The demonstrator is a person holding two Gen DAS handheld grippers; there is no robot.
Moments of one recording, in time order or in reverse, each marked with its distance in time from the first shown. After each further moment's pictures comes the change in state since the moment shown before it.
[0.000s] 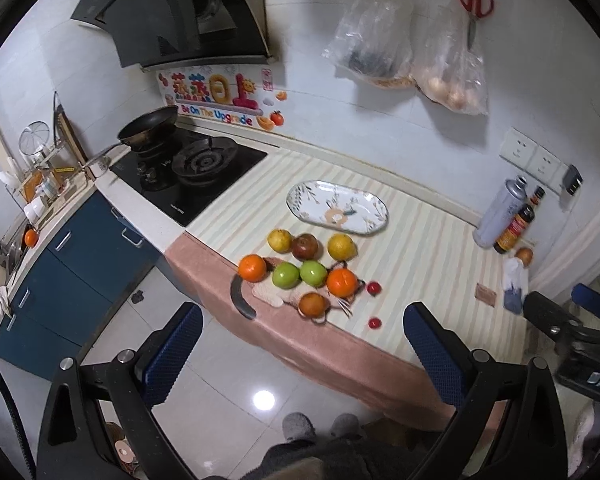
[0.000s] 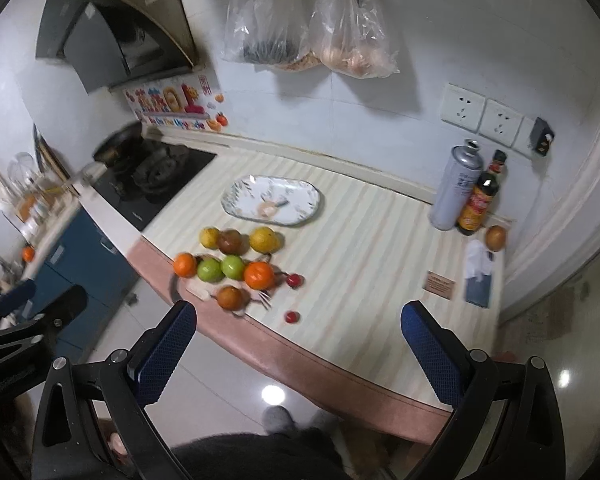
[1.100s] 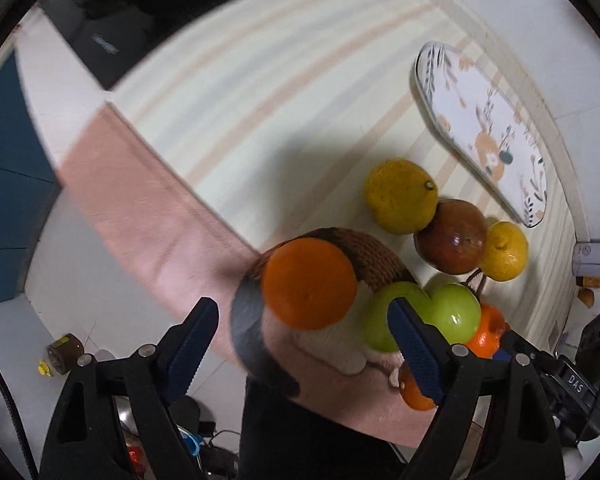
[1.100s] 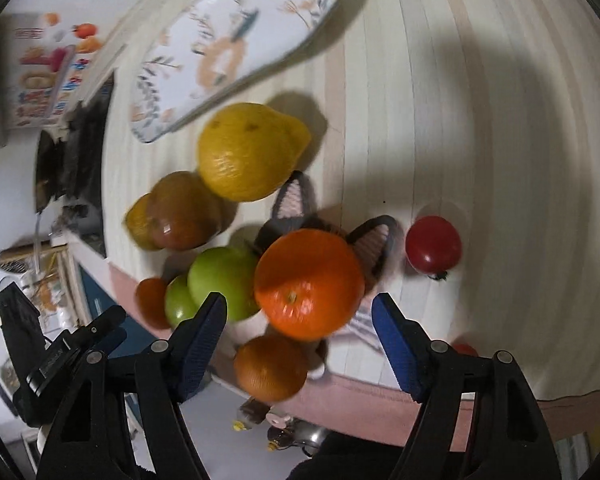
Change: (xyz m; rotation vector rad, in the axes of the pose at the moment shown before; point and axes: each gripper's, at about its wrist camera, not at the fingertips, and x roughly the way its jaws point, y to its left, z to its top) left arm 0.429 0.141 0.029 -0.210 0.670 -0.135; right arm 0.486 0.022 -0.026 0.565 0.630 0.179
